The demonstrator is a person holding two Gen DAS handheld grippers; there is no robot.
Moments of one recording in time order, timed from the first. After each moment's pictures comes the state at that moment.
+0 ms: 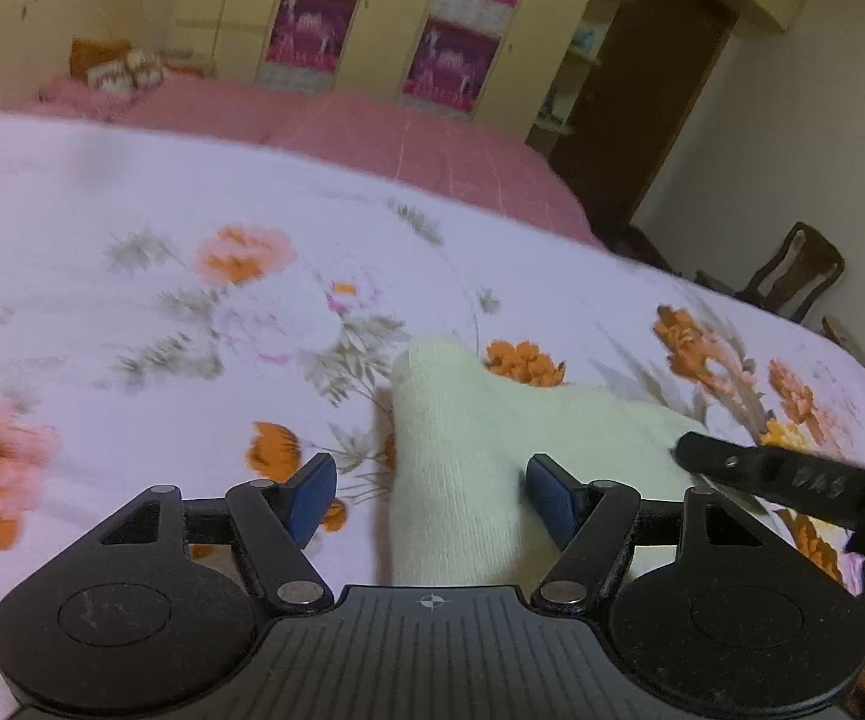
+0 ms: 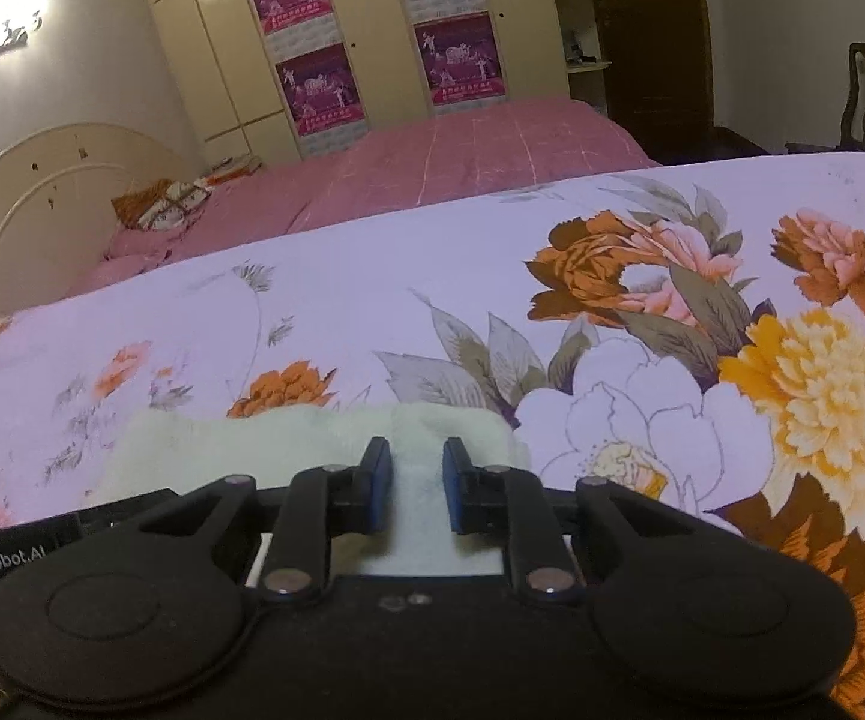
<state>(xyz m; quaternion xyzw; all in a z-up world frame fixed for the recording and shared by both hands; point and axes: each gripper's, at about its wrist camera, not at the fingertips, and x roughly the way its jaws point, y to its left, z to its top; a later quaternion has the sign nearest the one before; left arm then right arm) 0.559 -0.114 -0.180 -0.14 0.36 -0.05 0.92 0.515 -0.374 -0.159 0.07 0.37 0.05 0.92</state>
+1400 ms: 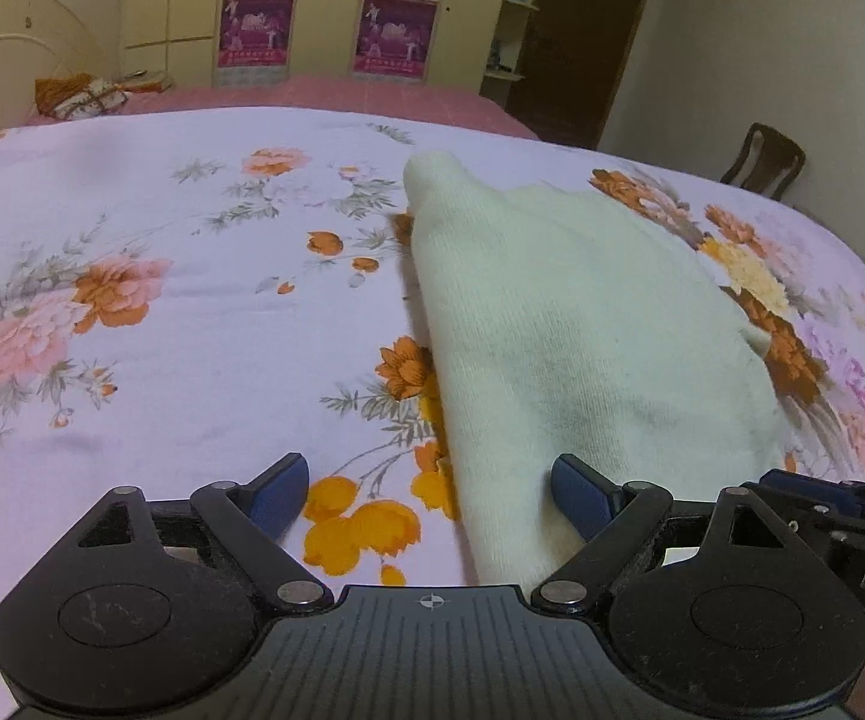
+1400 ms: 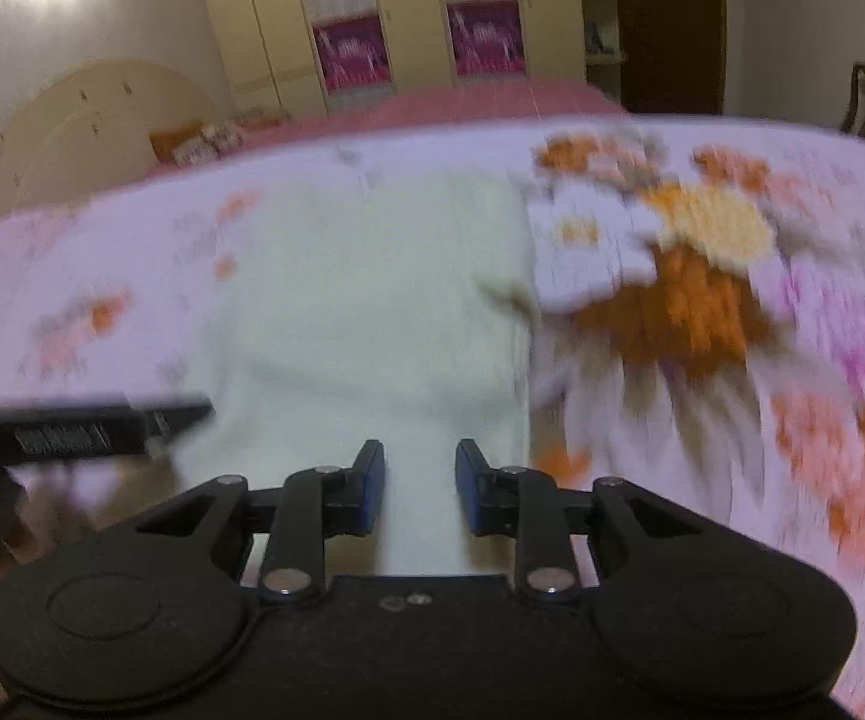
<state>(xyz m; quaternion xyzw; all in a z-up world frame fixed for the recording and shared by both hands) 0.432 -0.104 -0.194 -0.05 0.39 -0.09 0.92 0.325 -0.349 -0.165 0.00 0.39 0.05 0.92</state>
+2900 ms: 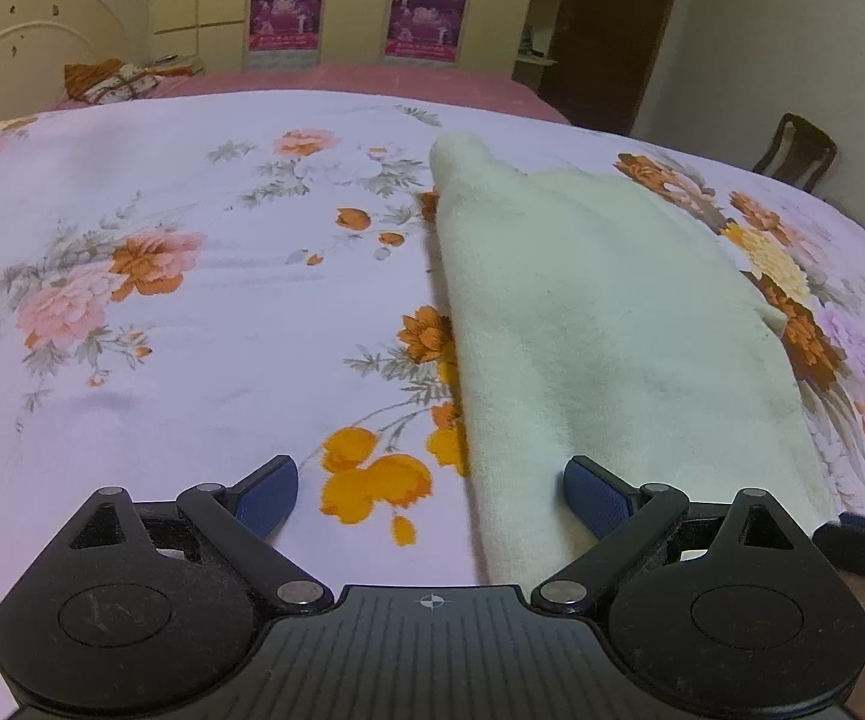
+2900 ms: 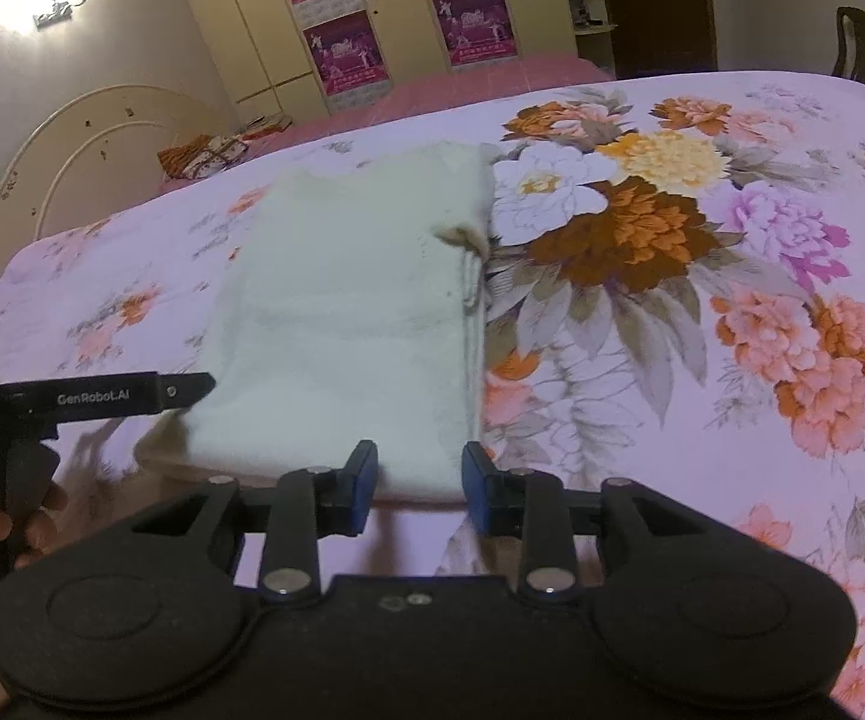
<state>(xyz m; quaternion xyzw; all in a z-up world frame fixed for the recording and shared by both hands) 0.415 -0.108 -0.190 -0.05 0.40 -0.05 0.91 0.286 -0.383 -0.149 0.06 0.40 0.06 0.91</state>
